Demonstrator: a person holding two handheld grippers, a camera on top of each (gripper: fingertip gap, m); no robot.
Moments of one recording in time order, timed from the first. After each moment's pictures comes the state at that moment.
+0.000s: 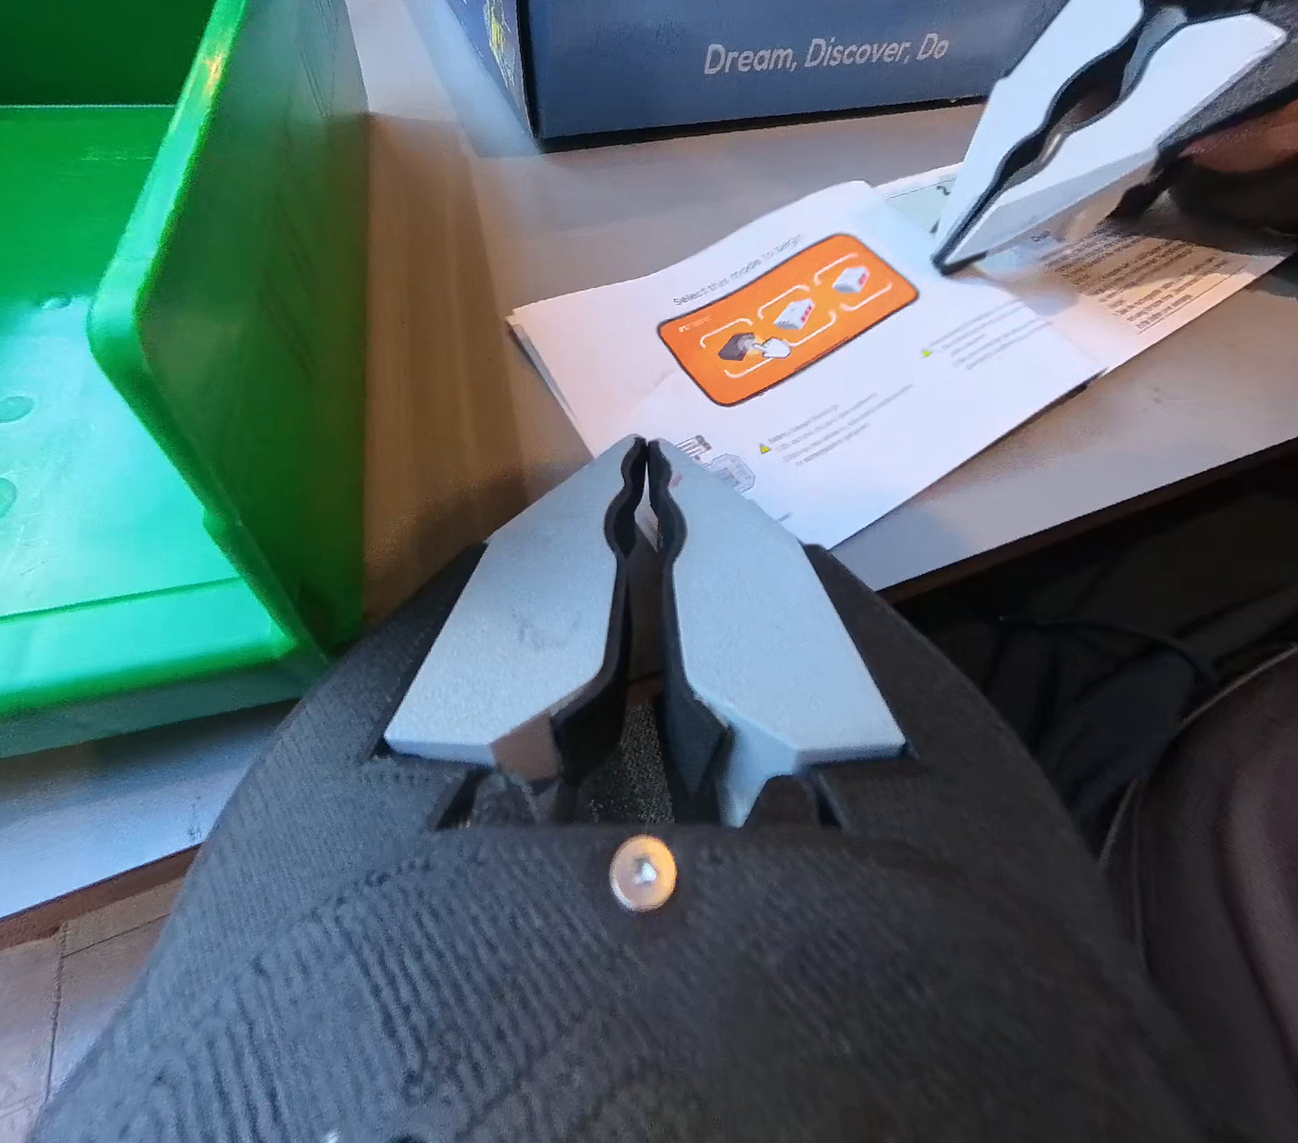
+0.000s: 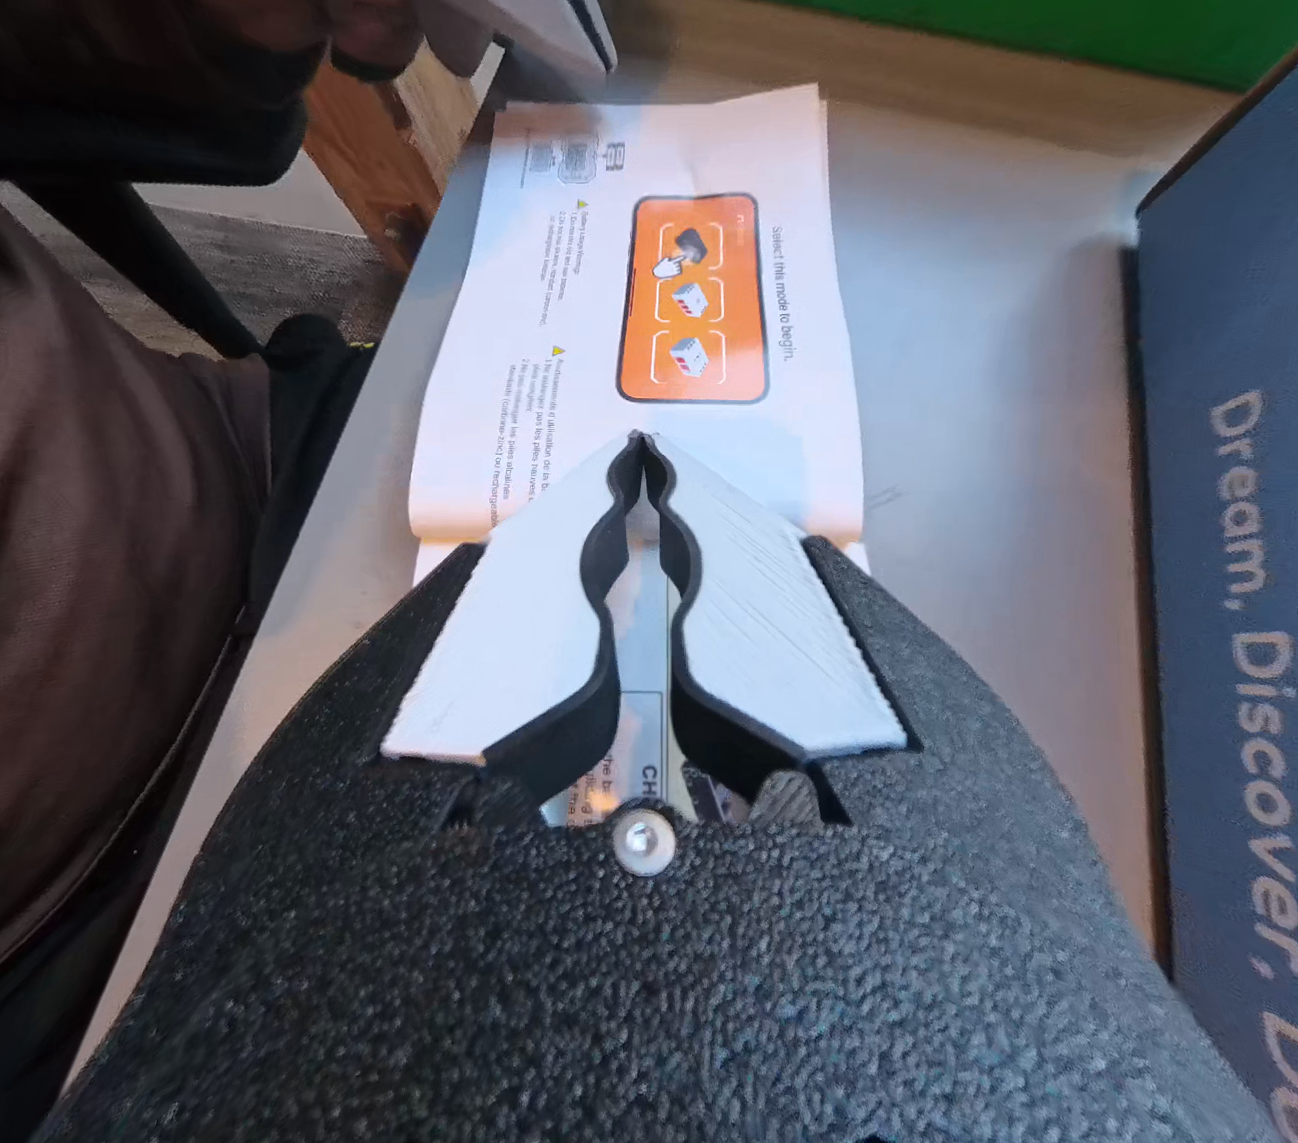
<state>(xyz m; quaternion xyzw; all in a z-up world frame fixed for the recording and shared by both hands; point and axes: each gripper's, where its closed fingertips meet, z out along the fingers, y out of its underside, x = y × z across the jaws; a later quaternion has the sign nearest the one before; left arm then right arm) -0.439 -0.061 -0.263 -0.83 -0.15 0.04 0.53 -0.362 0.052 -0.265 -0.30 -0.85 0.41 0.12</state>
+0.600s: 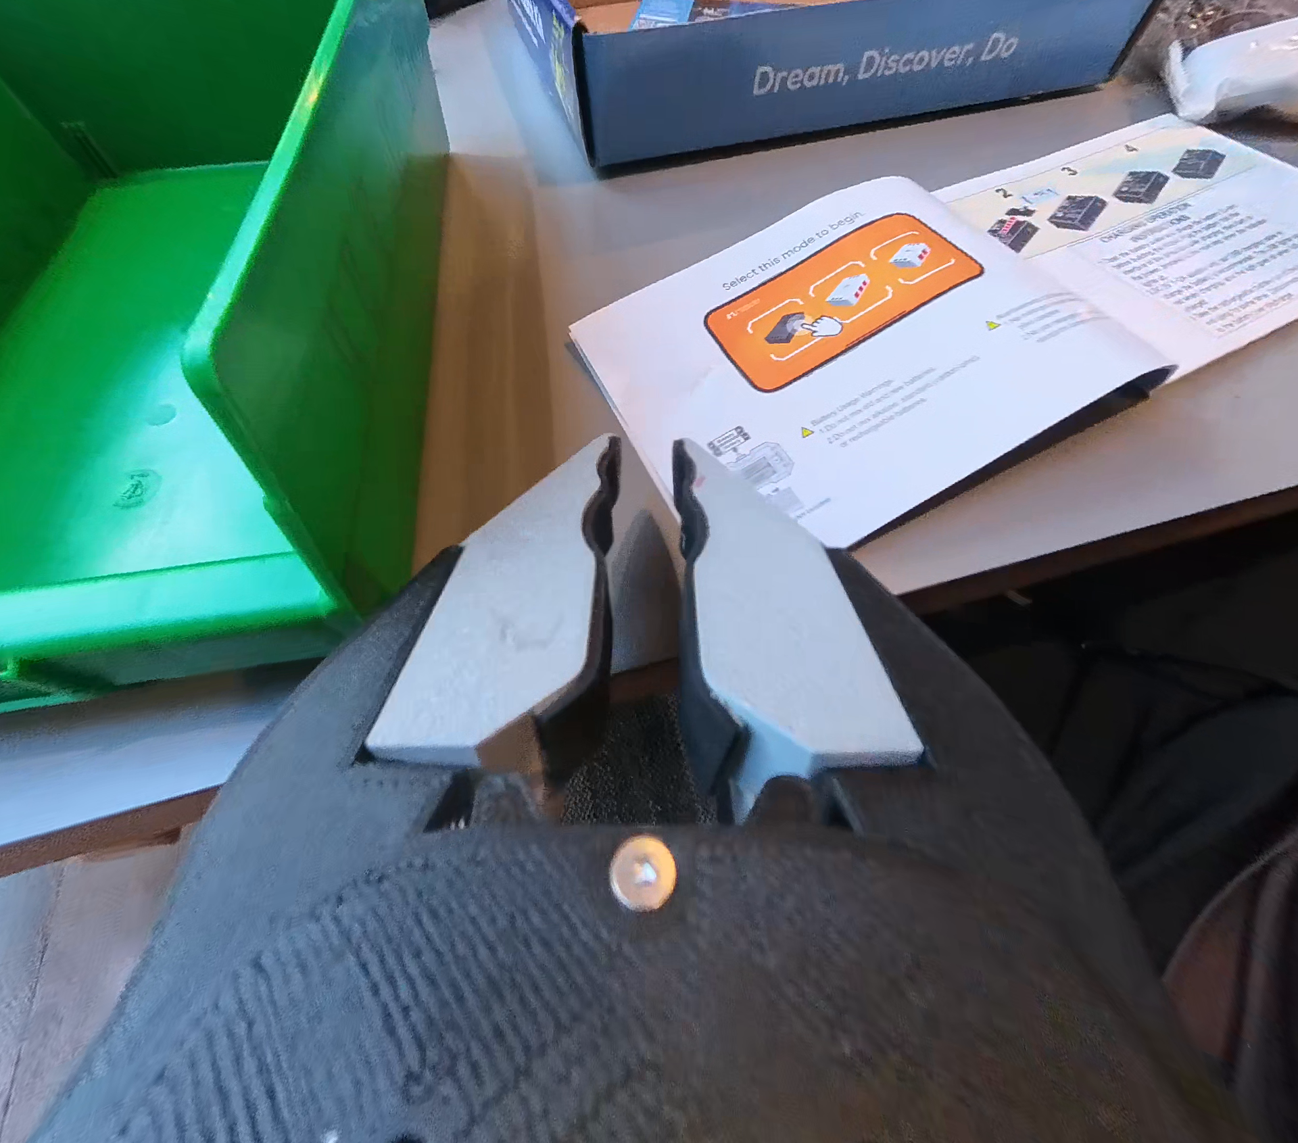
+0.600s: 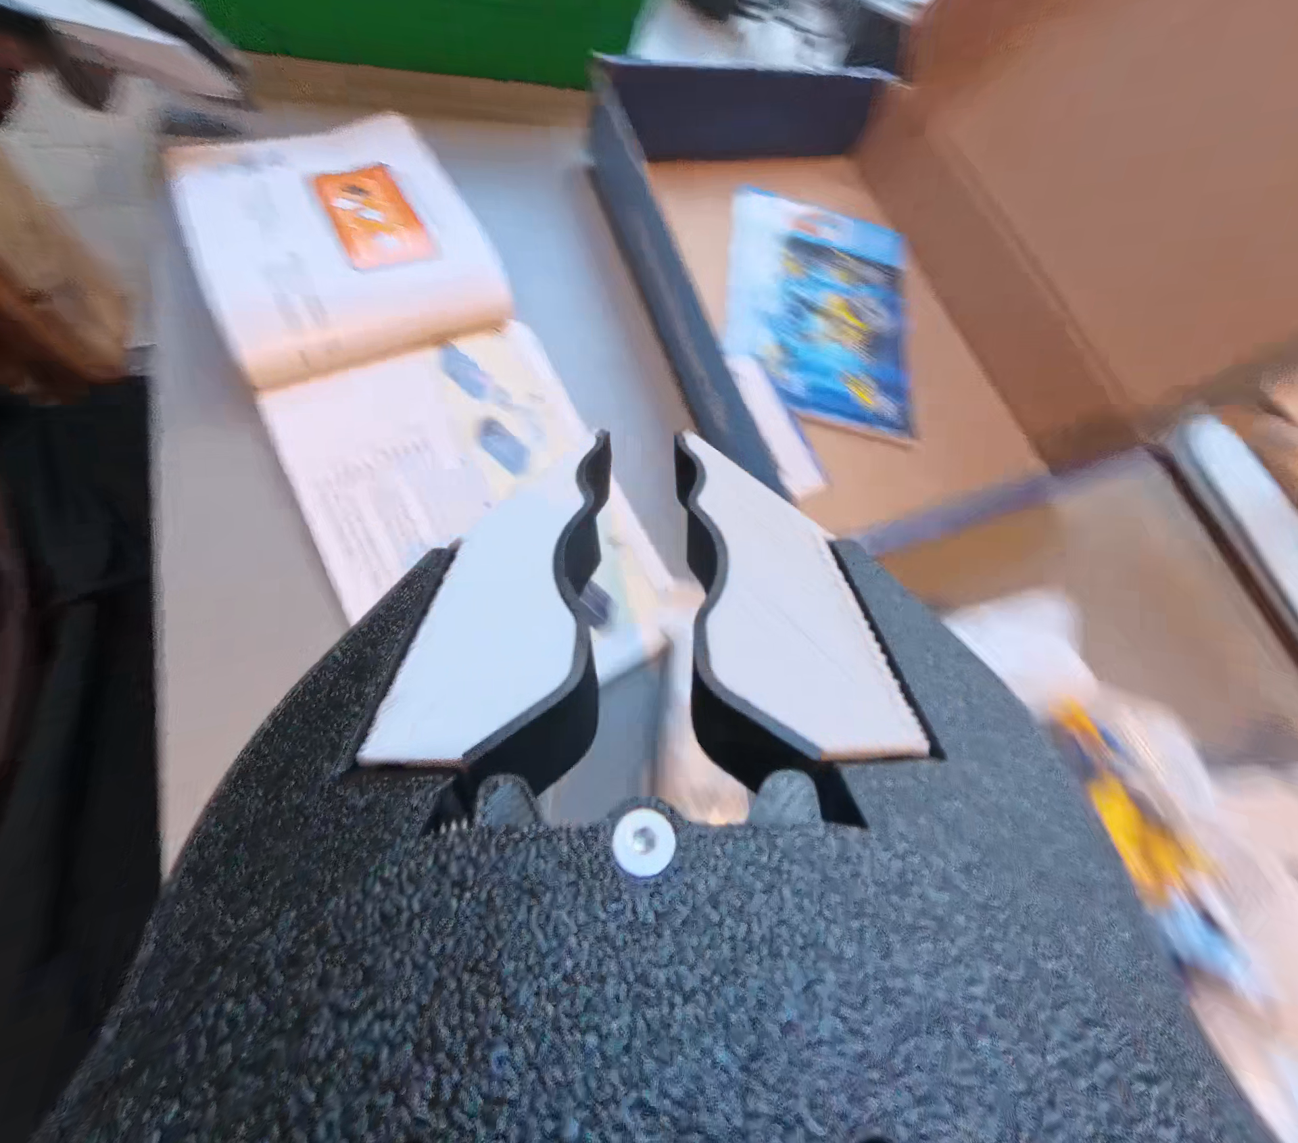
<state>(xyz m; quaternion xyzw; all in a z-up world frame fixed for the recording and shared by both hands) -0.442 -0.068 -0.252 -0.83 -0.16 0.12 0.52 -0.289 0.198 -0.164 -0.45 -0.75 0.34 0.34</state>
